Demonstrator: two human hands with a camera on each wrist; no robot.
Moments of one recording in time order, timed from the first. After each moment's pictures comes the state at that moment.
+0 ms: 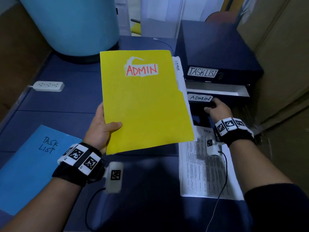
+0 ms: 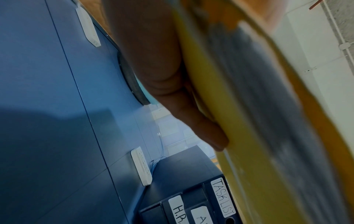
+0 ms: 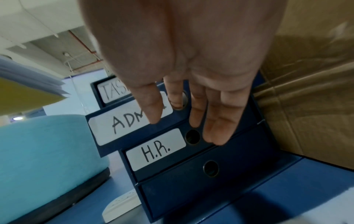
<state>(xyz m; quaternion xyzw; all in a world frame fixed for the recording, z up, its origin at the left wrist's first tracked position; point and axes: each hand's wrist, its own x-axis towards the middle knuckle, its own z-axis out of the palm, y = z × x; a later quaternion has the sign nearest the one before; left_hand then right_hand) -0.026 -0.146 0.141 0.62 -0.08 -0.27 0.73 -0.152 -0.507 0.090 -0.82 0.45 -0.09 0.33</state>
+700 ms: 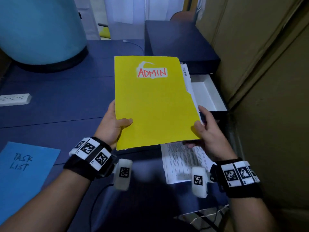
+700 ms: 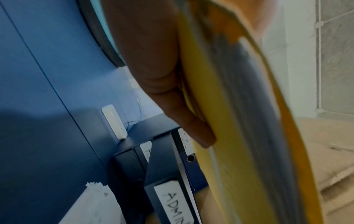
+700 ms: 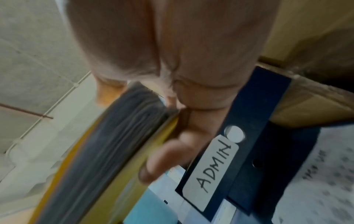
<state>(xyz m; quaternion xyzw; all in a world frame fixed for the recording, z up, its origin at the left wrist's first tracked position) -0.068 -0.211 0.149 0.59 -0.15 -0.38 0.70 -0.288 -0.387 0.146 -0.64 0.29 -0.21 0.68</state>
